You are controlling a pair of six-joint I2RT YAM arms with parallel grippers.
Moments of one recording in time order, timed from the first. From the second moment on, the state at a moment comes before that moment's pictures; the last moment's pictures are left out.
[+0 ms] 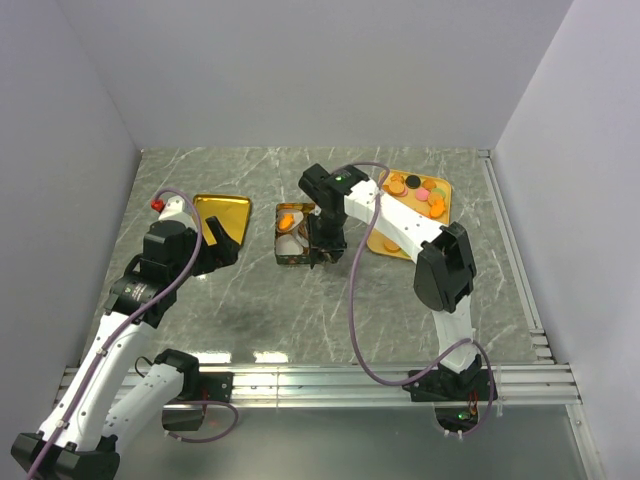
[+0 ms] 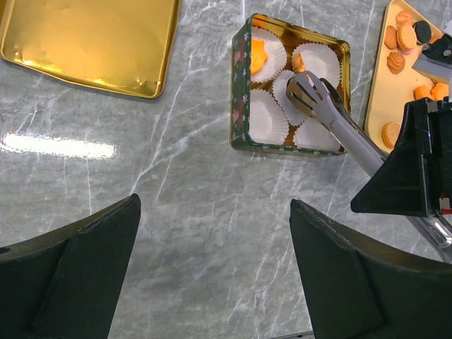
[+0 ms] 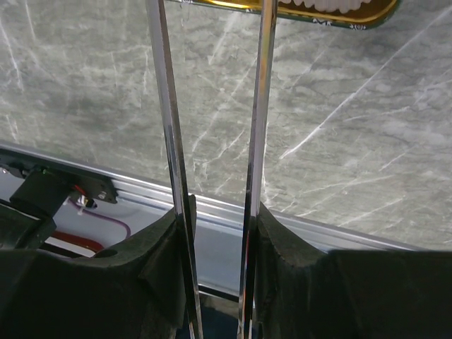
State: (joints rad) left arm -0.30 0.75 0.85 -0.63 -0.07 -0.54; right arm 0.73 2.03 1.89 -1.27 -0.20 0.67
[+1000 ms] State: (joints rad) left arm -0.31 0.75 0.85 -0.63 -0.07 -0.54; right arm 0.72 2.06 1.89 -1.26 -0.20 0.67
